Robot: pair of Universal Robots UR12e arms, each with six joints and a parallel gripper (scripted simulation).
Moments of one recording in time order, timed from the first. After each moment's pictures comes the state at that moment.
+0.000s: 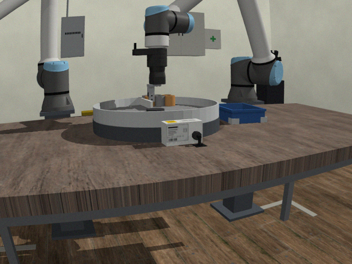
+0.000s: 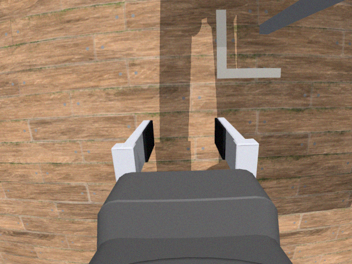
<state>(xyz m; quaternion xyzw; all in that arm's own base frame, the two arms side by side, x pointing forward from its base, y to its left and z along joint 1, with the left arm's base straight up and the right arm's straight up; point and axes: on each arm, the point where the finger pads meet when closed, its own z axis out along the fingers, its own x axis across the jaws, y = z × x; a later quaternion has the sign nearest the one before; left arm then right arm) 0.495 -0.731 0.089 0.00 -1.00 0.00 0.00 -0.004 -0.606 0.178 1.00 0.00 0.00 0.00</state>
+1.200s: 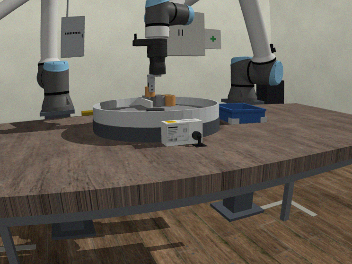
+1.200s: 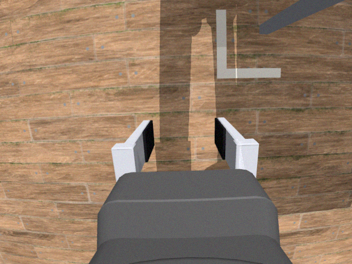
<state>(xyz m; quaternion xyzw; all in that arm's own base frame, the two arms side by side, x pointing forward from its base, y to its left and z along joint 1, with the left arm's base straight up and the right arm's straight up) 0.495 -0.730 0.125 0.00 -1.00 0.00 0.00 -0.004 -0.606 0.178 1.00 0.00 0.00 0.00</state>
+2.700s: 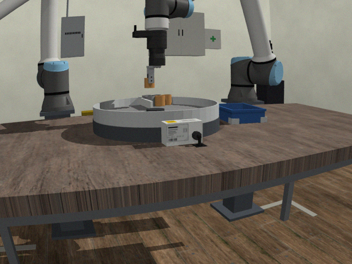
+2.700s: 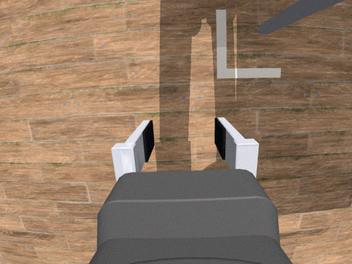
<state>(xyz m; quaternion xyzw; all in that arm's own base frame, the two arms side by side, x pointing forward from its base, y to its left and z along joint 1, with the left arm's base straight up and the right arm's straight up) 0.495 -0.731 0.158 0.00 -1.00 0.00 0.00 -0.004 -0.606 0.178 1.00 0.00 0.00 0.00</state>
